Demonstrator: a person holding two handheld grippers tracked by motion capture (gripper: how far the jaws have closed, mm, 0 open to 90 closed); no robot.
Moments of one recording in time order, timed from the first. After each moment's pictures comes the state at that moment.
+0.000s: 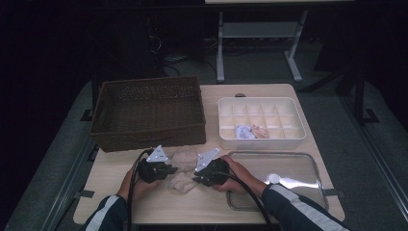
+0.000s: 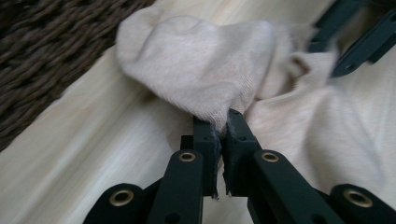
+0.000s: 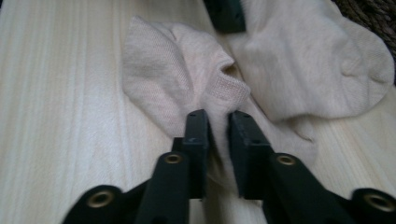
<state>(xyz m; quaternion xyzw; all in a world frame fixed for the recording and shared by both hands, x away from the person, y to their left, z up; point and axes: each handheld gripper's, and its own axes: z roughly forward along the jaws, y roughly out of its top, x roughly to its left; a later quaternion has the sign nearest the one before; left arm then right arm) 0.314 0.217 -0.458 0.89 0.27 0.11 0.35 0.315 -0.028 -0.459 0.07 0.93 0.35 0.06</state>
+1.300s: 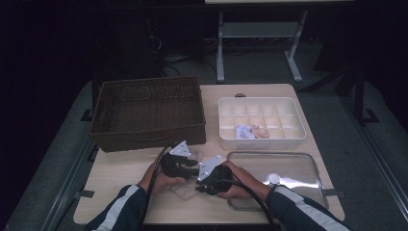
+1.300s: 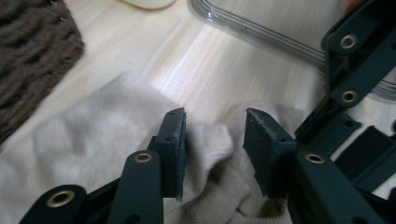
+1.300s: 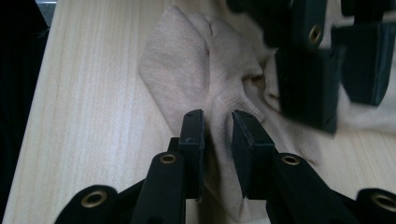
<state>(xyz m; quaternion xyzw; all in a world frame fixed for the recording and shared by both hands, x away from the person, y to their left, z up) 0.333 0.145 -0.459 0.90 0.22 0.04 0.37 0.296 -0.034 -0.458 0.03 0.94 0.34 0.05</state>
